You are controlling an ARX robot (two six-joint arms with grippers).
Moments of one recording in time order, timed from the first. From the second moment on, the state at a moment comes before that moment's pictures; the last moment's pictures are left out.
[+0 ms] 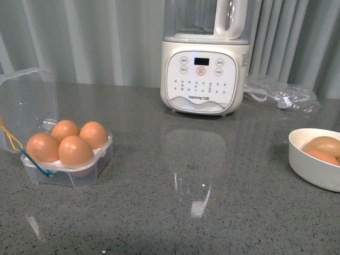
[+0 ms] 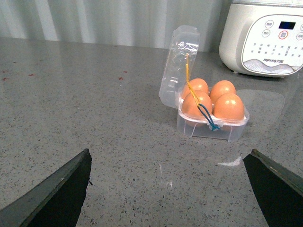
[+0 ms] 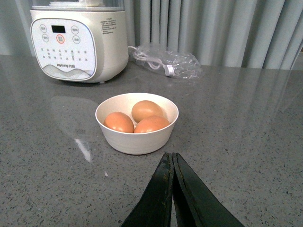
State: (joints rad) left arm 0.00 0.00 0.03 0.00 0.00 0.00; right arm 0.00 0.22 0.00 0.22 0.00 -0.01
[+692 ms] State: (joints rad) left arm 0.00 0.00 0.03 0.00 0.00 0.00; right arm 0.00 0.00 0.01 0.00 0.00 -0.01
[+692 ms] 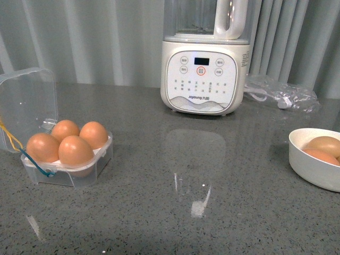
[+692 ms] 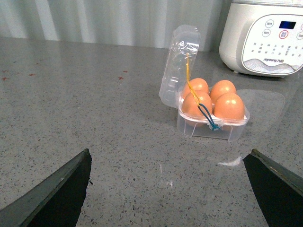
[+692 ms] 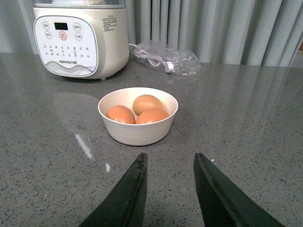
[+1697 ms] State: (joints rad) left arm 0.02 0.36 0.21 -0.26 -0.20 -0.11; right arm 0.00 0.00 0.01 0.00 0.00 -0.01
